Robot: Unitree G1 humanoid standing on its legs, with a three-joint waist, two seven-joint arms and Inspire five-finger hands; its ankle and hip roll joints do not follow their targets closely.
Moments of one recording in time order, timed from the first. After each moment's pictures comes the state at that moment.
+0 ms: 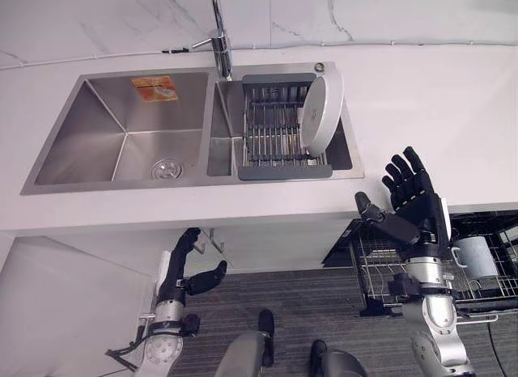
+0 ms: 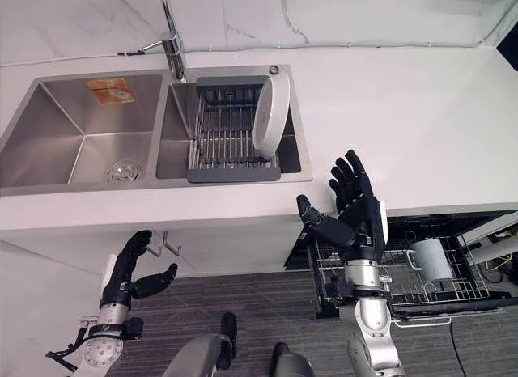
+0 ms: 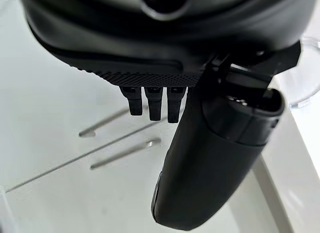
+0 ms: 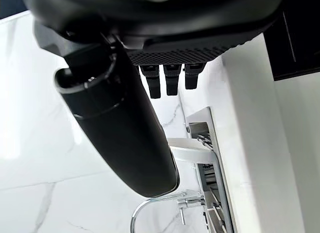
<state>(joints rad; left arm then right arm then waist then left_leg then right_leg) 0.14 0.39 -0.15 0.45 -0.01 -0.49 0.27 0.08 -0.36 0.10 -0.07 0.51 -0.48 -0.14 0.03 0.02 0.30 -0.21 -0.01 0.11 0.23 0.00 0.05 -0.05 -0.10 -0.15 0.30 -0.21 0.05</state>
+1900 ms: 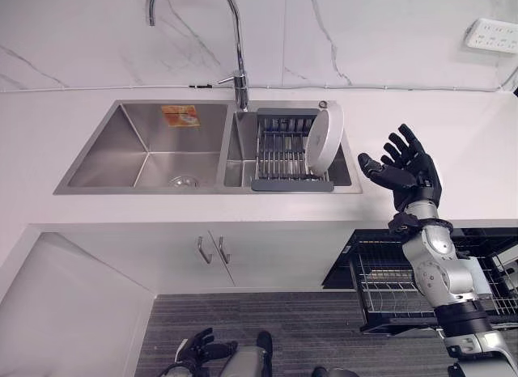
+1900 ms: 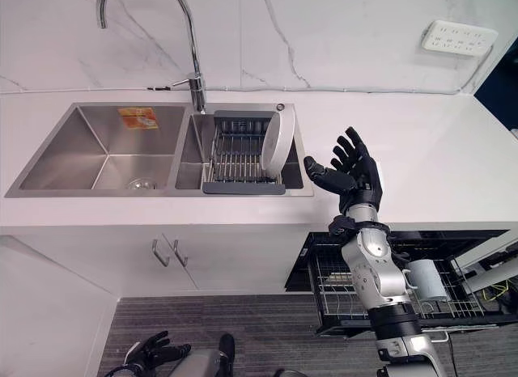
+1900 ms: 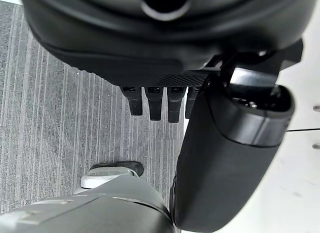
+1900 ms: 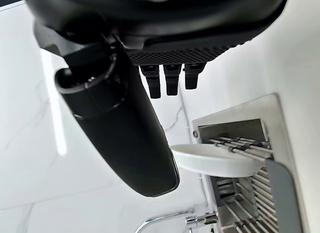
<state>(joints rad) 0.01 0.22 -0.08 1.08 -0.23 -0.01 0.03 -0.35 -0.48 0.07 0.14 0.72 -0.04 -0.29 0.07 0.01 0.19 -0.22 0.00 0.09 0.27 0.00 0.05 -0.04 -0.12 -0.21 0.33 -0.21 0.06</state>
